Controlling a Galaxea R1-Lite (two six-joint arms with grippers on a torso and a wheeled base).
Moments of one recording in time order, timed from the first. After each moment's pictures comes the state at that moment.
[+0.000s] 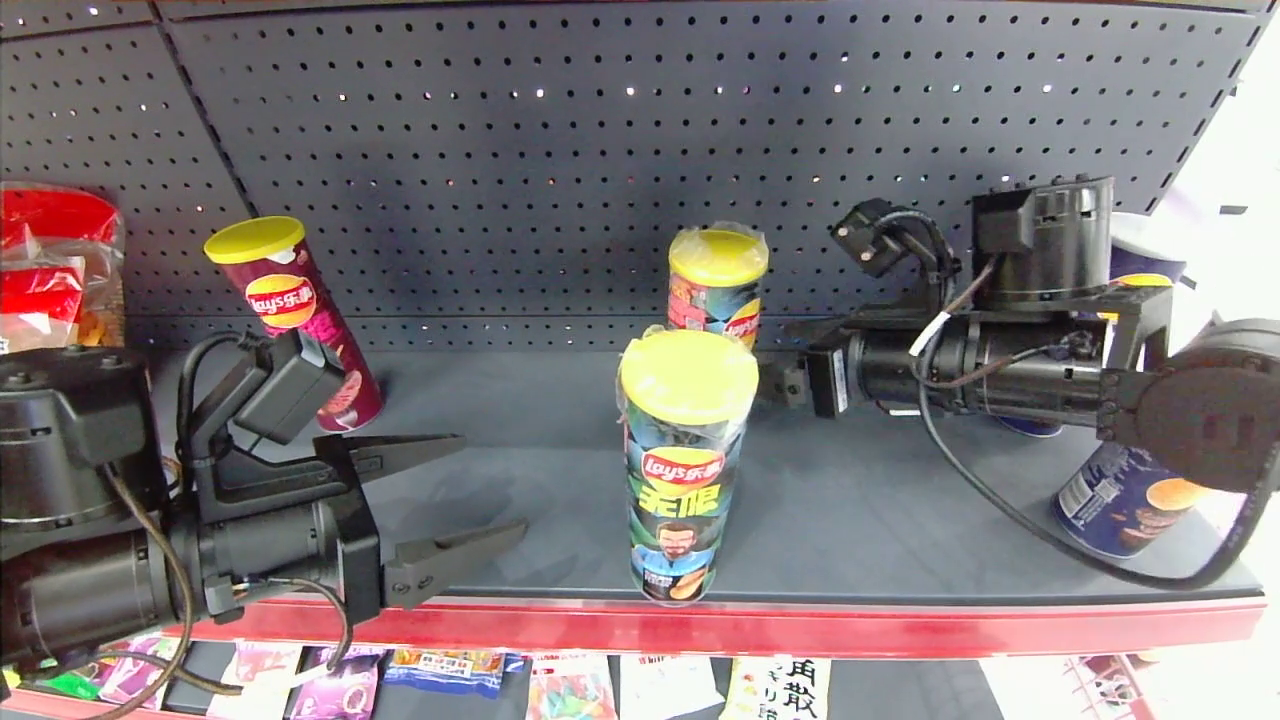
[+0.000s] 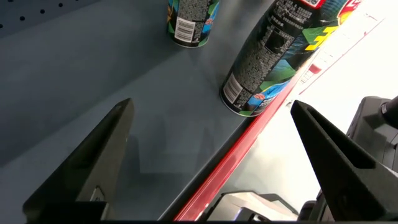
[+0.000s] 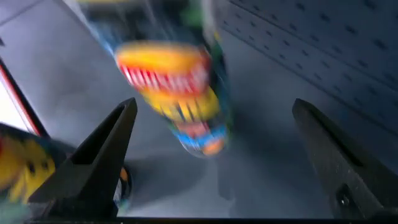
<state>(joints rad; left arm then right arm) -0.38 1.41 -0.47 -0.64 -0.55 0.05 0.50 1.72 -1.07 -0.32 0.24 -0.09</state>
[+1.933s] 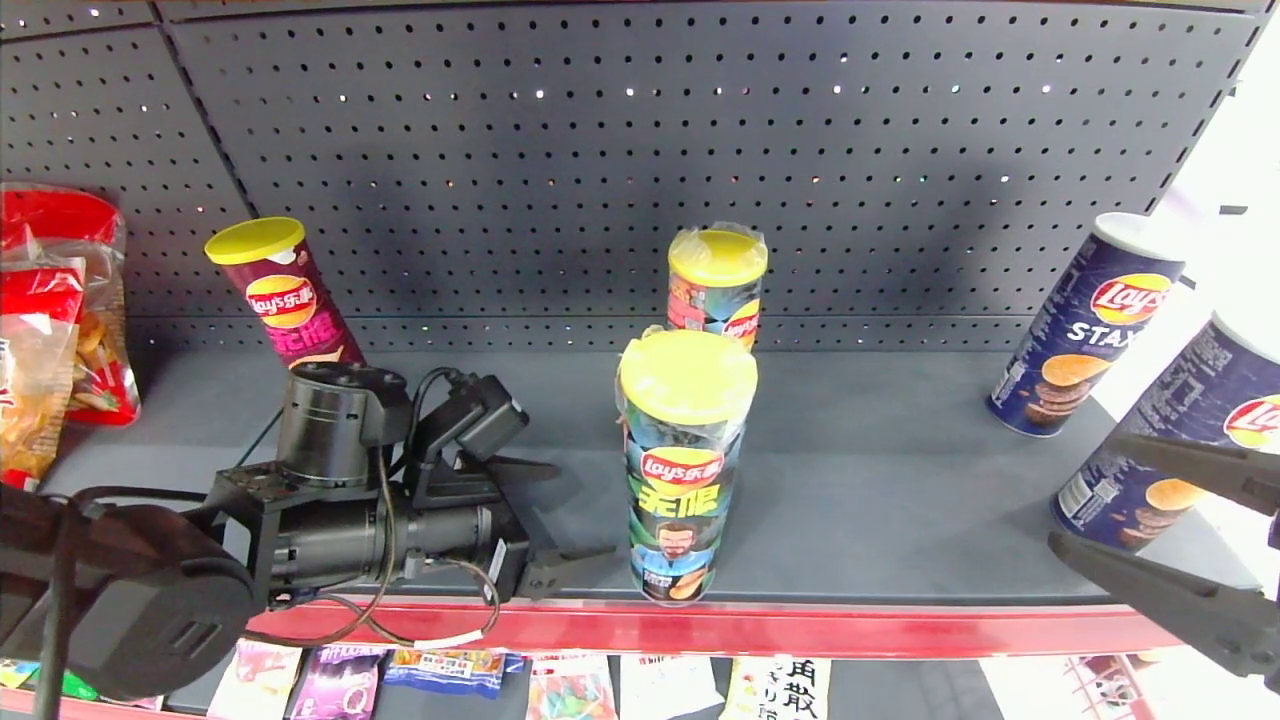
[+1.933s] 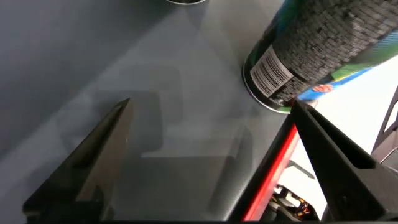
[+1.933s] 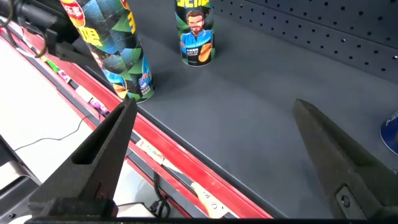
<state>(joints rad) -0.49 1.76 -0.61 -0.64 -0.47 0.19 0.37 0.93 -0.45 -0.30 0.28 -0.10</state>
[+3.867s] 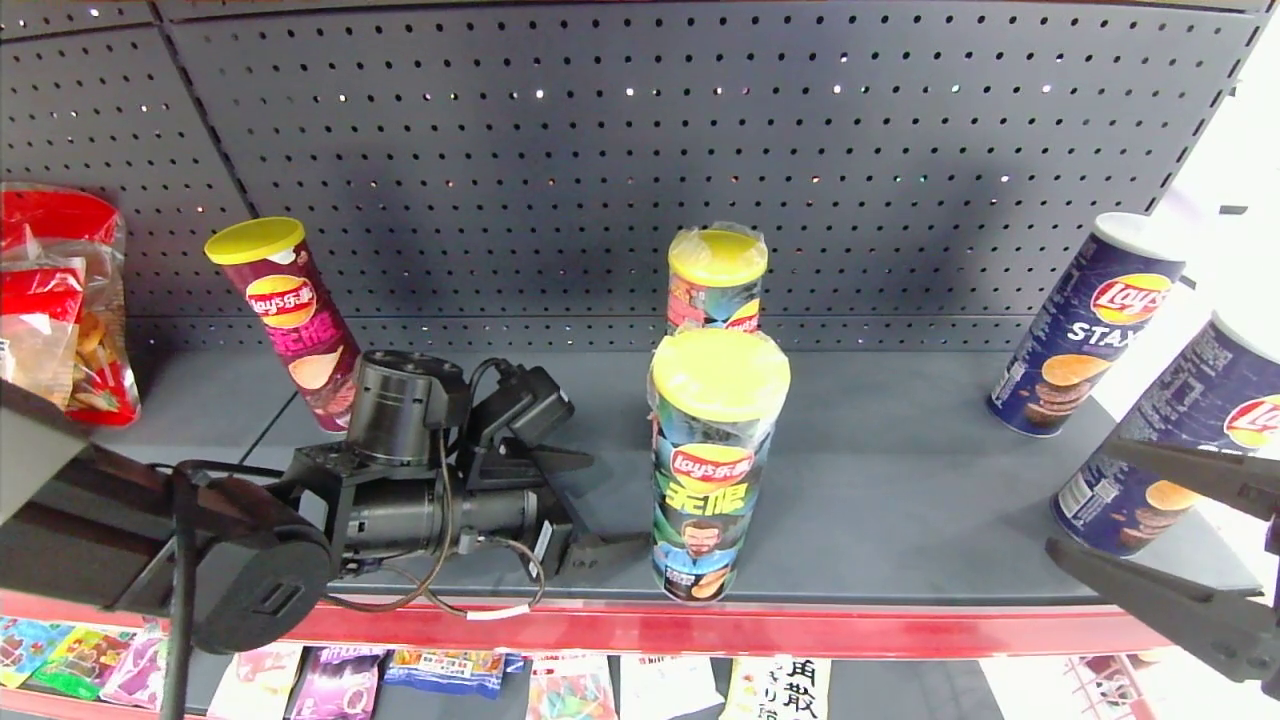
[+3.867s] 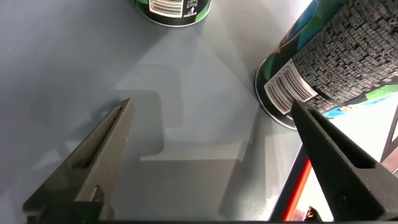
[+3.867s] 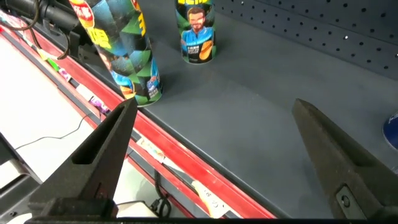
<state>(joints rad) -0.52 1.86 -0.72 -0.64 -0.48 0.19 0.37 0.93 -0.44 -0.31 0.28 -0.10</state>
